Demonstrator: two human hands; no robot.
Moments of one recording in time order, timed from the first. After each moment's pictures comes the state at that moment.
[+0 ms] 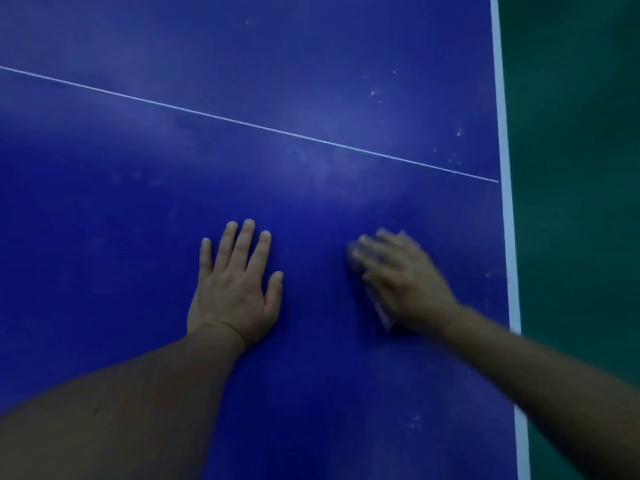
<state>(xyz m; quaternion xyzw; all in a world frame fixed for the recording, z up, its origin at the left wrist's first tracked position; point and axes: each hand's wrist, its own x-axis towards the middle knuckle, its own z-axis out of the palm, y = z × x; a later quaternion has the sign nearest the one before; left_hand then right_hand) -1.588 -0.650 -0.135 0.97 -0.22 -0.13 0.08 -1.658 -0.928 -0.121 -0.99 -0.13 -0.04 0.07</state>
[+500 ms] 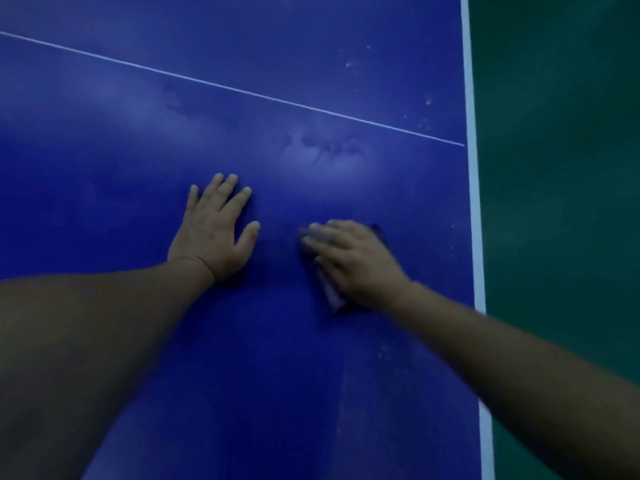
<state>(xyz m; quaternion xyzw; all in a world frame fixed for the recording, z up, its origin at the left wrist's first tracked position) -1.591 -0.640 -0.136 0.95 -0.26 -0.09 0.17 -1.702 -0.883 -0.110 -0.97 -0.18 -0.05 0.12</state>
